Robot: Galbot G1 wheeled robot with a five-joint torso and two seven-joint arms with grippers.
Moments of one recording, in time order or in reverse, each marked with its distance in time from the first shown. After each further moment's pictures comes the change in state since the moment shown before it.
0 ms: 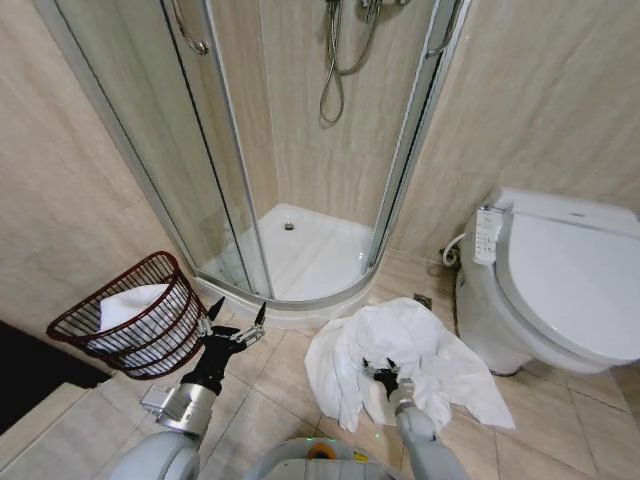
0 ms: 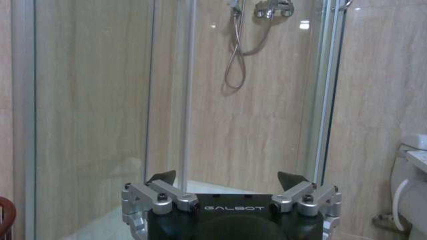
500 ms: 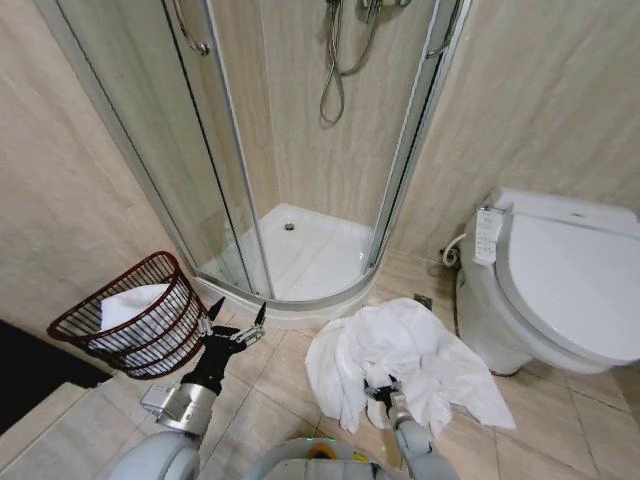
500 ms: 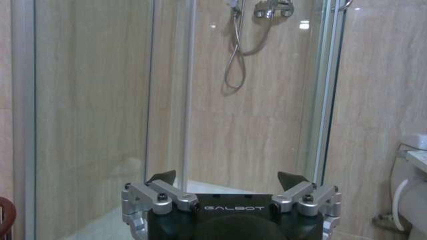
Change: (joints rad) left arm 0.000 0.000 0.000 0.000 0.000 0.000 0.000; right arm -0.013 -0.021 0.059 -0.060 -0.084 -0.043 0.064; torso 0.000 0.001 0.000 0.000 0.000
